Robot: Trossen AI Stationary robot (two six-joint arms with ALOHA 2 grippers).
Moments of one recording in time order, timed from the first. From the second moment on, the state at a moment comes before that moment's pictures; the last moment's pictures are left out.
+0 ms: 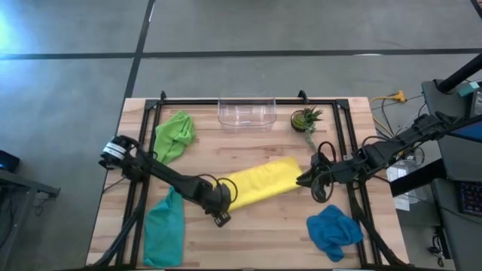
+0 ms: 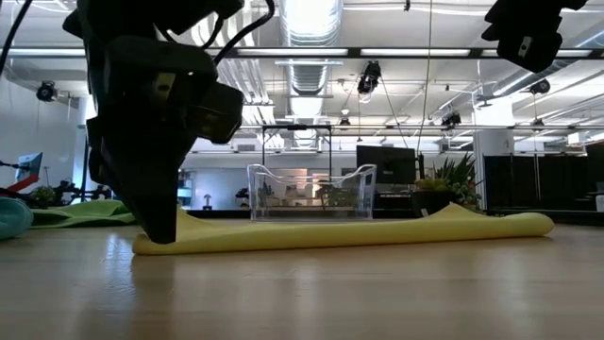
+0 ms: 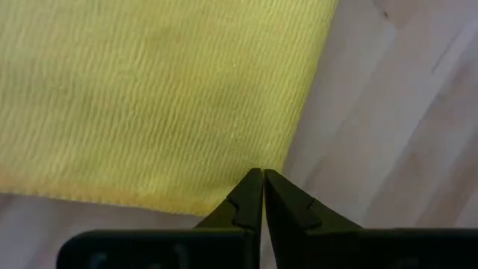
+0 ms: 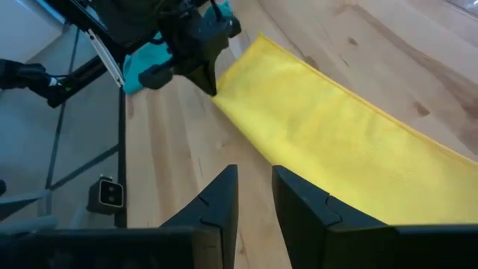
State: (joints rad) left arm -0.39 1.77 1.02 -0.37 0.02 -1.04; right arm 0.48 0.89 0.74 -0.49 0.32 0.81
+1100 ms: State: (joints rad) left arm -0.22 1.81 1.28 -0.82 -0.11 -0.83; right arm 0.50 0.82 0.74 -0.50 0.26 0.76
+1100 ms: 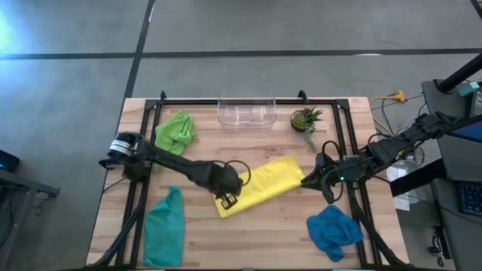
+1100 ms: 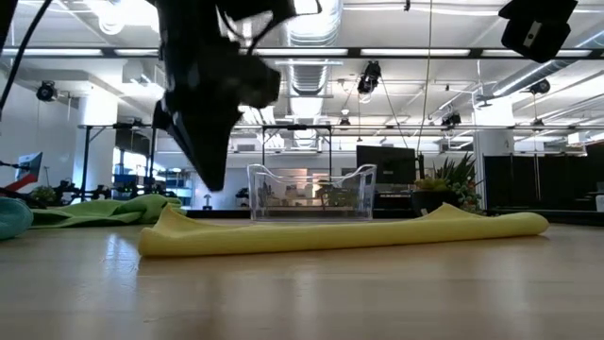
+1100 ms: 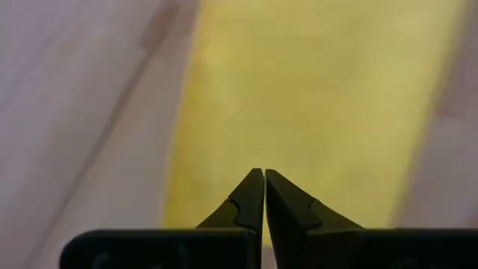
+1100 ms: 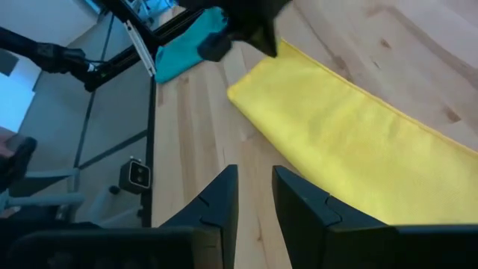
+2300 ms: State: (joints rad) left arm -0.44 1.92 1.21 -0.47 -0.07 -1.30; right arm 0.56 0.81 0.74 -0.55 0.26 0.72
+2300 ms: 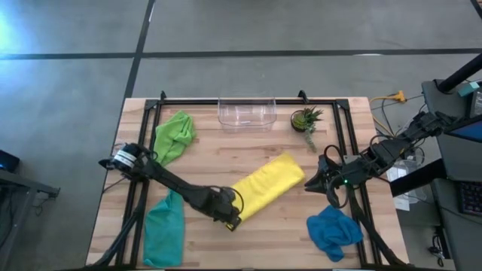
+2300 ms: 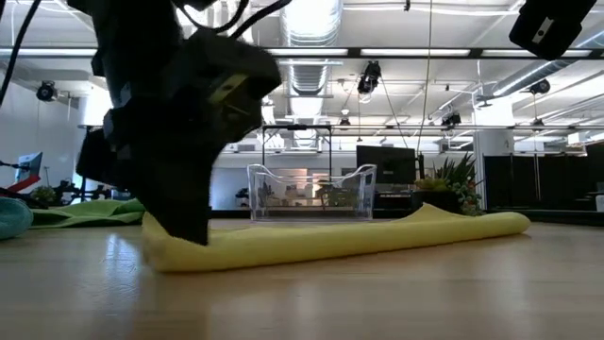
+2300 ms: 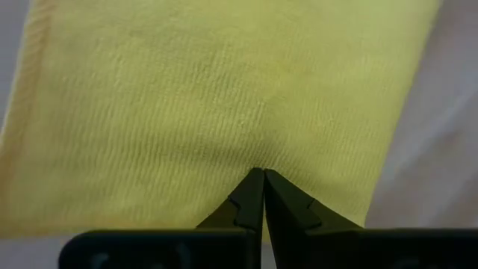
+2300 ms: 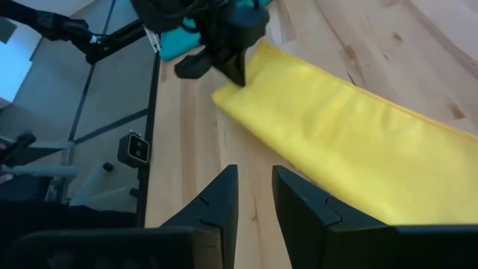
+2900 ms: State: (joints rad) left arm -0.44 1.98 1.43 -0.44 -0.07 -1.14; right arm 0.56 0.82 0.71 -0.54 0.29 0.79
